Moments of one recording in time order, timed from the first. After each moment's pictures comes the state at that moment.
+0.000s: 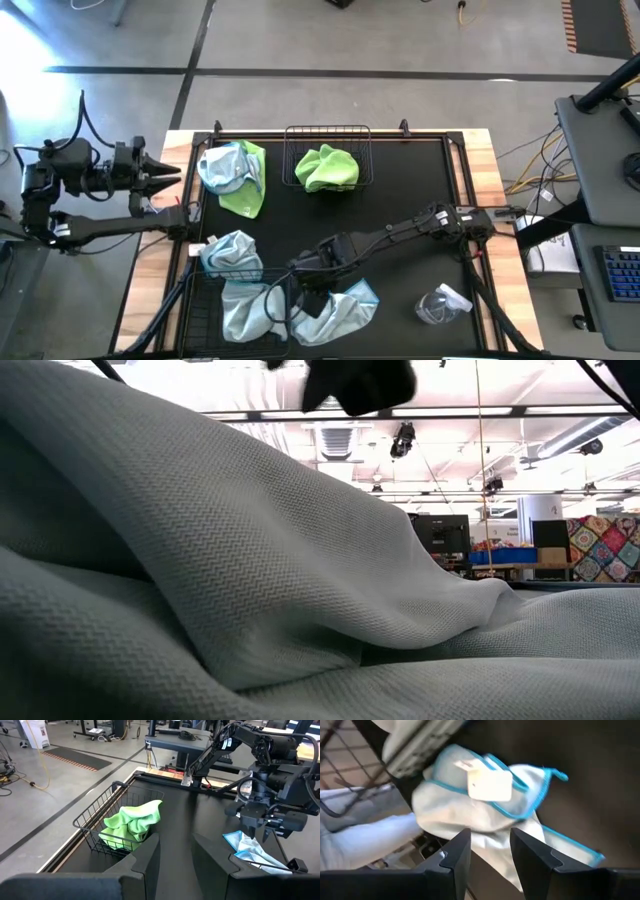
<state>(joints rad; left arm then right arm) 0.30 0.43 1.31 -1.18 0.07 -0.07 0.32 2.32 2.35 -1.26 -0.24 0.93</state>
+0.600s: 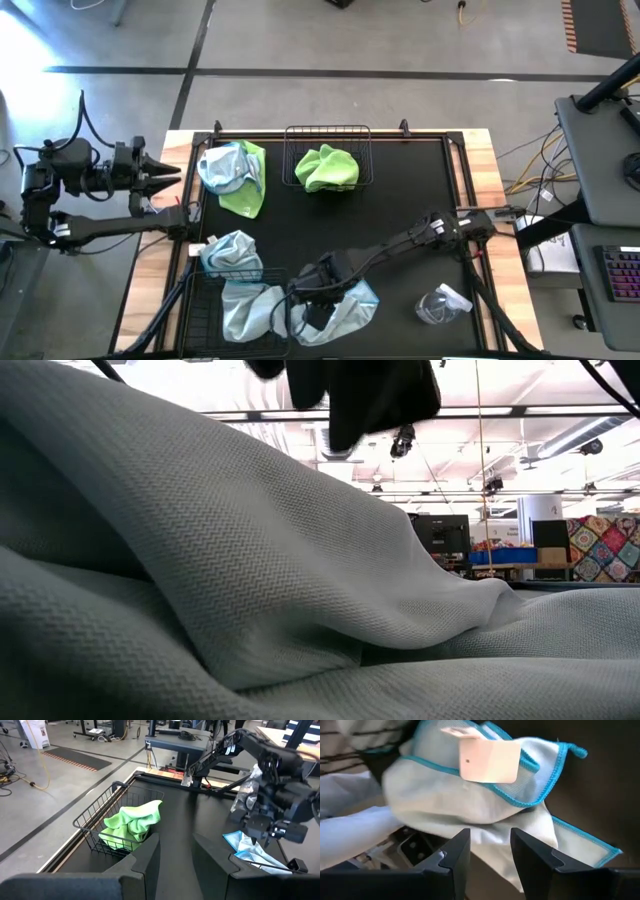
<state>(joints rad) 0.30 0.43 1.31 -1.18 0.07 -0.07 0.37 2.39 2.34 -1.27 -0.24 0.94</state>
